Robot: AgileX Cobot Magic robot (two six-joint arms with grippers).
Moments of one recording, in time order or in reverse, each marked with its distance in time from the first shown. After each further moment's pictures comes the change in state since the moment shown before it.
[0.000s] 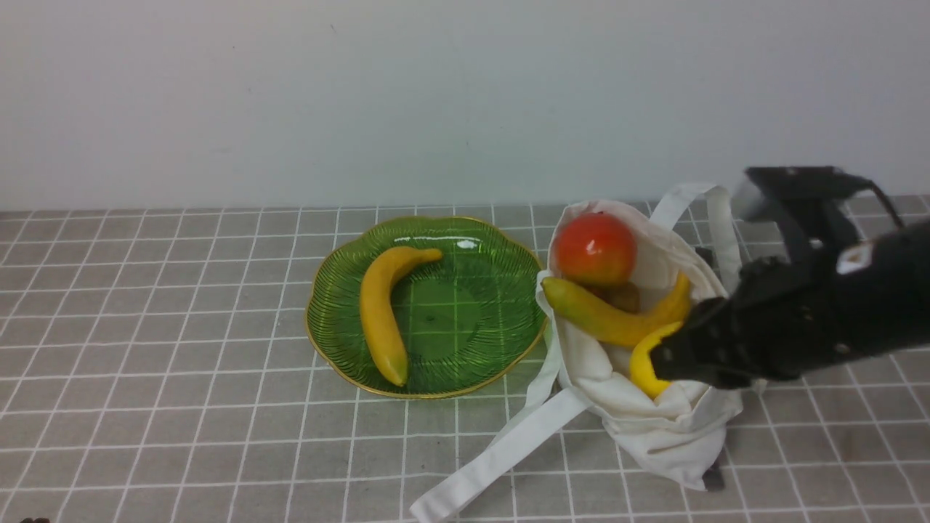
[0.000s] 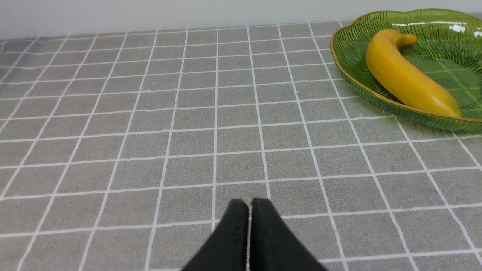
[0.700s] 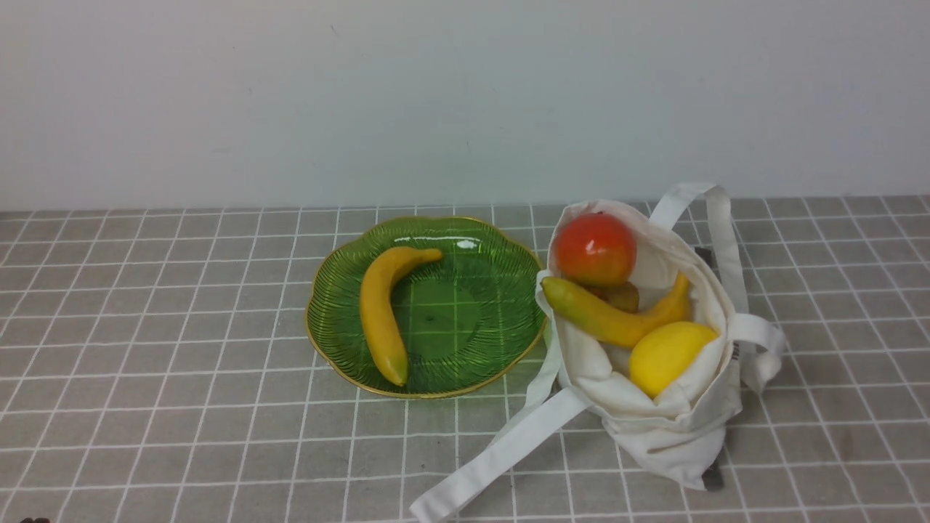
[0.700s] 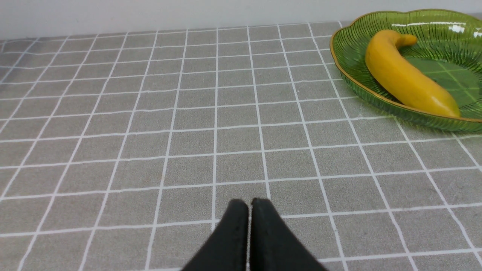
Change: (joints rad) right arm -0.358 -1.097 0.596 -0.229 -0.108 0.423; left arm 0.000 0.000 0.000 0.000 0.000 0.000
